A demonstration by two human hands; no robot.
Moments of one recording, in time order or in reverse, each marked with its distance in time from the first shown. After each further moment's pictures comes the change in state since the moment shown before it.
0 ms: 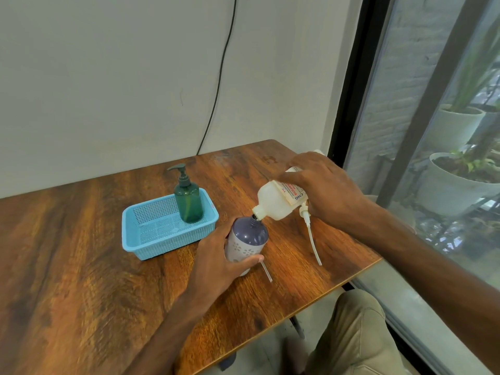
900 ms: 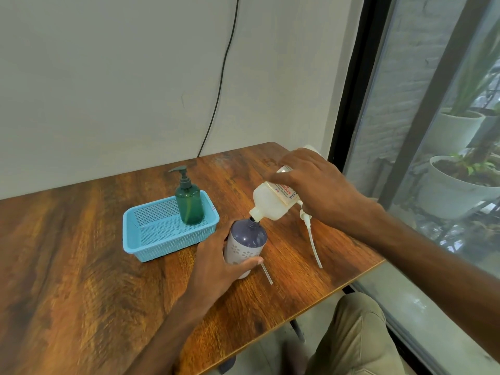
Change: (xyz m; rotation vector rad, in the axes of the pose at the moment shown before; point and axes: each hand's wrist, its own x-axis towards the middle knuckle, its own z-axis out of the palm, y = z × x) left_hand 0.000 -0.001 -0.001 0.007 0.018 -0.044; right_hand 0.013 -0.016 -0.008 -0.185 -0.007 -0.041
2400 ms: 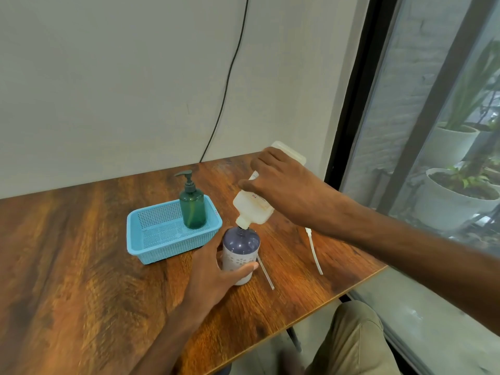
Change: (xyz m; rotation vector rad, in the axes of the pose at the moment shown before) left_hand -0.009 -0.016 -0.001 -0.137 0.083 -0.057; right_hand 0.031 -0.043 -0.022 -0.334 -0.042 -0.239
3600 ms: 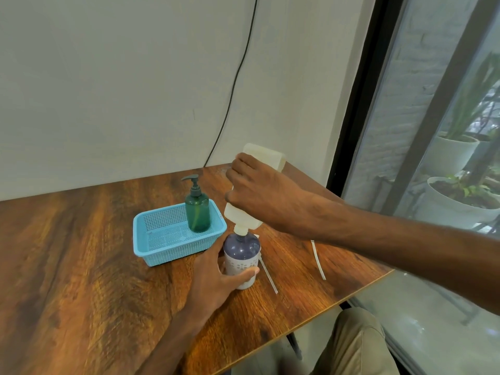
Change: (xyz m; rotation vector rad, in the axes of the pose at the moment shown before) left_hand -0.004 -0.016 -0.002 -0.021 0.006 -0.024; right_hand 0.022 -0.027 -0.036 -0.281 0.014 -0.187
